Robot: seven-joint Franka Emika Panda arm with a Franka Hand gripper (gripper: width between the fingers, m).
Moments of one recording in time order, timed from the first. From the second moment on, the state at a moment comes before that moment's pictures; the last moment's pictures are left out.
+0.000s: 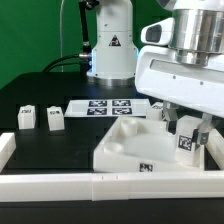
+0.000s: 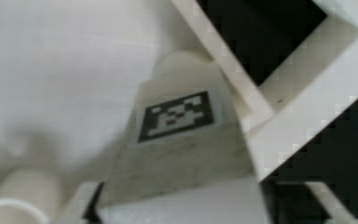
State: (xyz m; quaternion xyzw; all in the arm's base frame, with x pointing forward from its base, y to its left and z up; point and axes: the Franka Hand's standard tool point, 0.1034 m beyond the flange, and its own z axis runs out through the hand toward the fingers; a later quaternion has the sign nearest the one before) arm 0.628 0.083 0.070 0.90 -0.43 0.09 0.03
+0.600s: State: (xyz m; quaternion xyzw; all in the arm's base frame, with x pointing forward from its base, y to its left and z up) arm 0.628 0.083 0.070 0.90 -0.43 0.09 0.03
